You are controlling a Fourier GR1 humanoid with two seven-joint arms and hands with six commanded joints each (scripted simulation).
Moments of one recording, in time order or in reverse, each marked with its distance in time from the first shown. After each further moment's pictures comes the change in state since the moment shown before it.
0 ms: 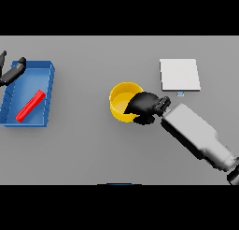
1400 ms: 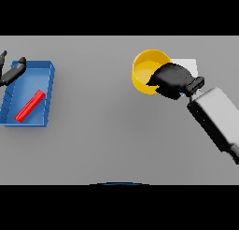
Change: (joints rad) left arm -0.001 0.017 -0.006 -0.033 -0.002 0.001 0.031; right arm 0.001 -0.164 -0.232 -0.177 -0.055 0.003 0.092
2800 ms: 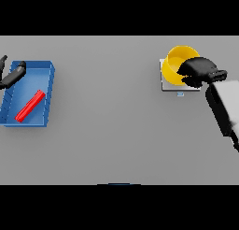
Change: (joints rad) left arm 0.020 0.018 -0.012 -0.036 0.002 0.007 0.050; right arm -0.116 0.035 -0.160 0.614 0.030 -0.213 -0.084
